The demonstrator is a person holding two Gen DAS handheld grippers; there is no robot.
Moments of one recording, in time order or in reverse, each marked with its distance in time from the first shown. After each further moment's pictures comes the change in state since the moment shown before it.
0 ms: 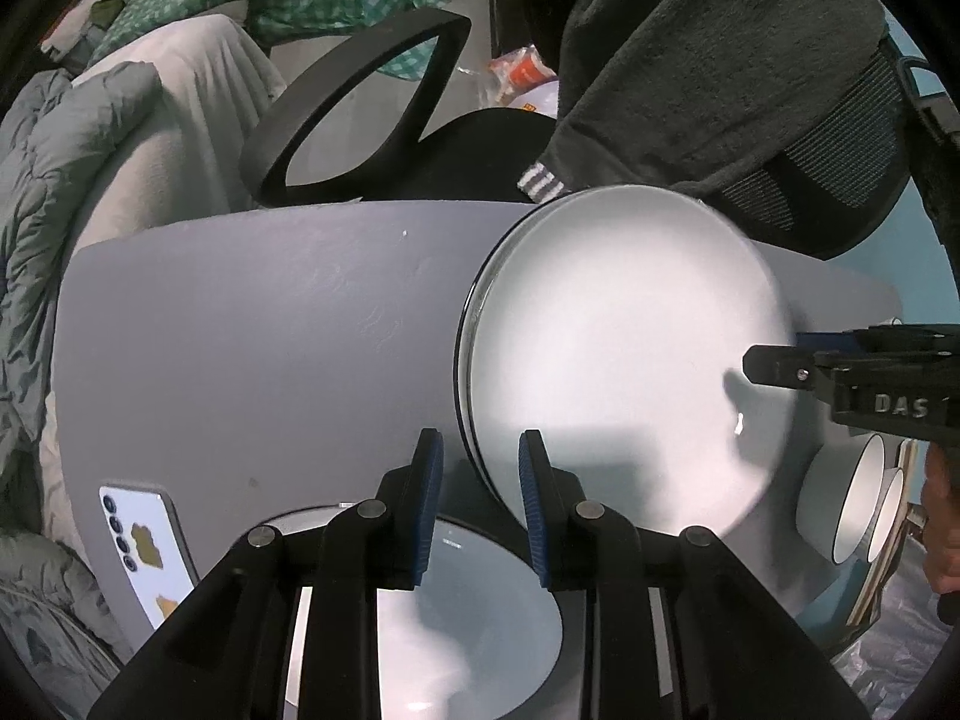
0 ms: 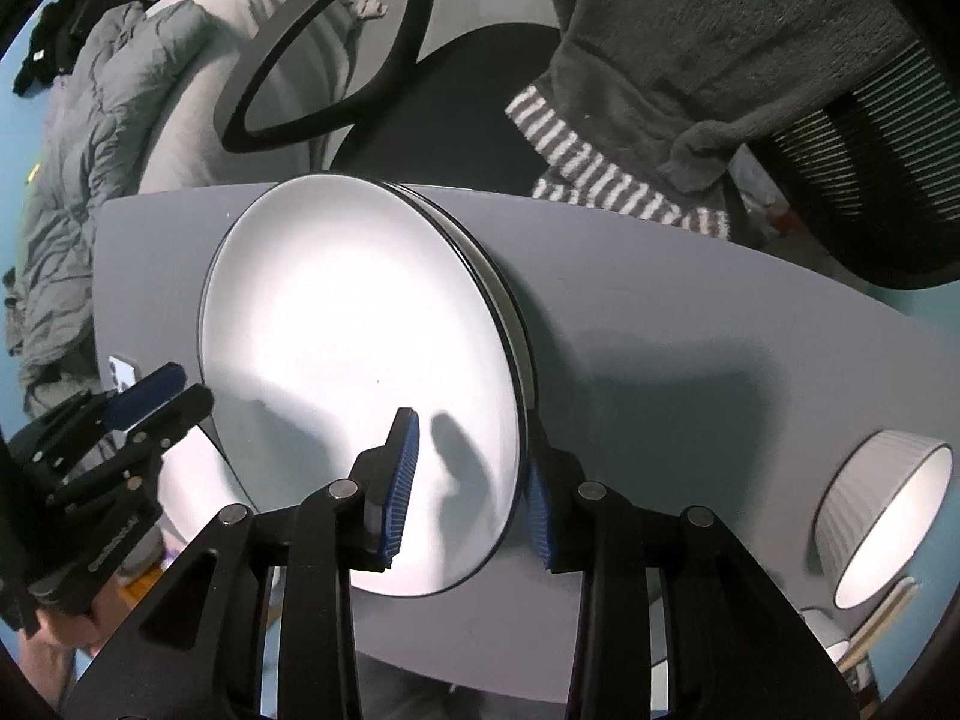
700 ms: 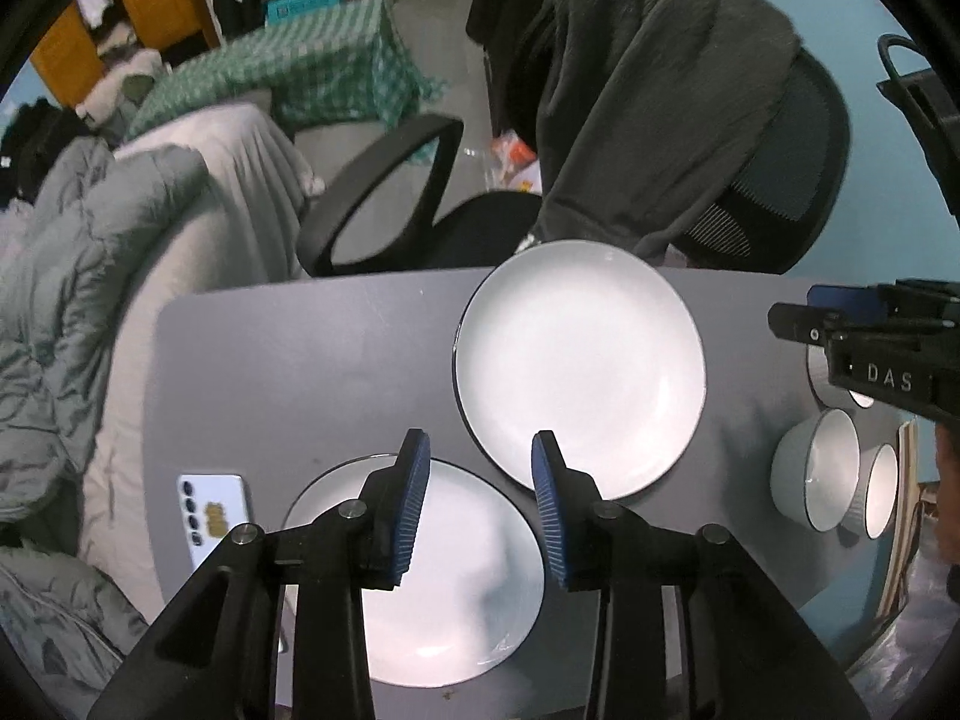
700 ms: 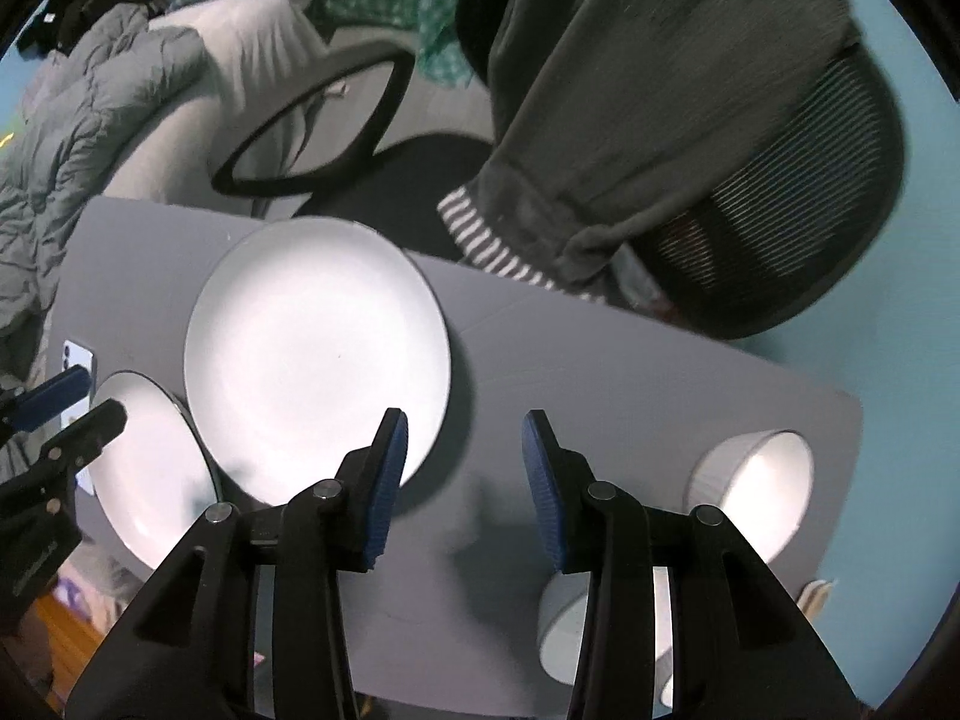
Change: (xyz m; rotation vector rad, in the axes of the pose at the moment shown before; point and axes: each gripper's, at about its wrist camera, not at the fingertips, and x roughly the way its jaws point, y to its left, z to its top) left arm -0.091 -0.025 -0.044 0.069 -0.220 0.081; right arm -0.079 0.021 -0.056 -0.079 -0.281 -0.247
